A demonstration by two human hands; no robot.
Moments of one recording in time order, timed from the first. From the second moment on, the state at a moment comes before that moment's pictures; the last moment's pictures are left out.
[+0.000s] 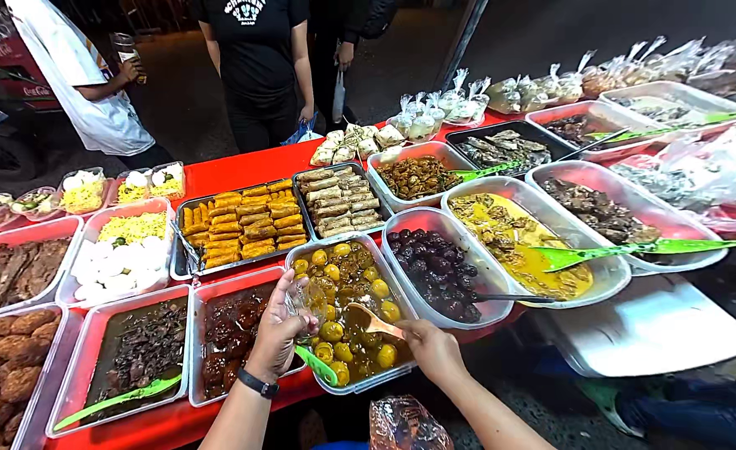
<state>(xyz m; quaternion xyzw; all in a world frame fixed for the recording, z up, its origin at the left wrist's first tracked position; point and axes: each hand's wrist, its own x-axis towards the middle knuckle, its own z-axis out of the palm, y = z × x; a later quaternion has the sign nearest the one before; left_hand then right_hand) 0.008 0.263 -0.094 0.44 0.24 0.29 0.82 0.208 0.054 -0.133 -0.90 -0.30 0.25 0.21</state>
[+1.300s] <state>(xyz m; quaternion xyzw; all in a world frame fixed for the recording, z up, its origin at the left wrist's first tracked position) 0.021 0.268 -0.065 0.37 0.22 0.31 0.85 0.242 0.062 -0.097 -0.84 -0.20 0.34 0.37</state>
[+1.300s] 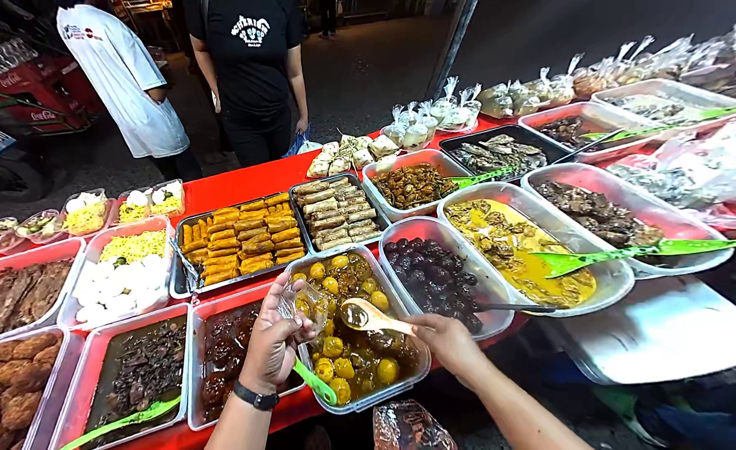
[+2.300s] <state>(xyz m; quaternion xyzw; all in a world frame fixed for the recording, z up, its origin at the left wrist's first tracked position) 0.083 0.293 0.018 0.81 0.17 0.03 0.56 0.226 0.145 -0.023 -0.67 -0.36 0.45 0.46</state>
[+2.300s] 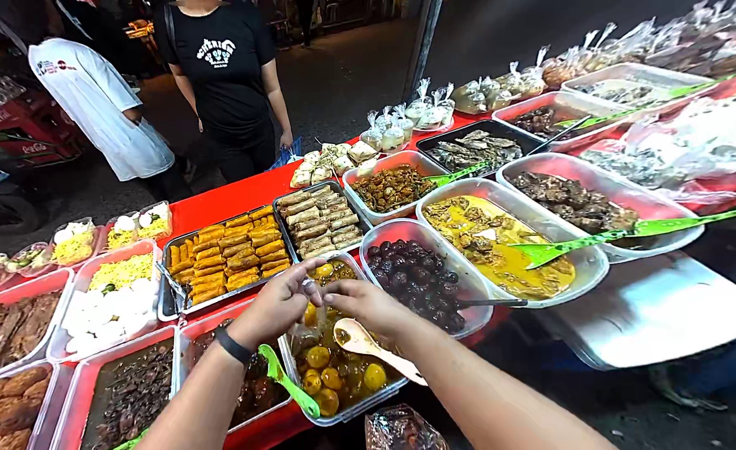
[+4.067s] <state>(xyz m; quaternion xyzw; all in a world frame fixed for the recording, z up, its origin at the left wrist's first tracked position) 0.164 0.255 0.064 0.84 0.27 0.29 0.36 0.212 0.169 -0.013 -0.15 -0.11 0.52 0.83</state>
